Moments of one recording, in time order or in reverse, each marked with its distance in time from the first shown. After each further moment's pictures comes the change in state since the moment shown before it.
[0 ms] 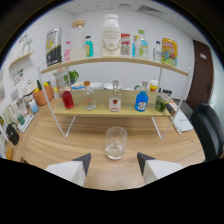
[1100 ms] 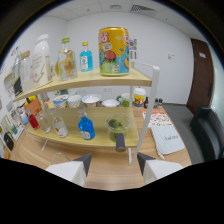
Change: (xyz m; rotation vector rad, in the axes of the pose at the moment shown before) arm 0.171 -0.079 0.051 0.057 -0.028 0.015
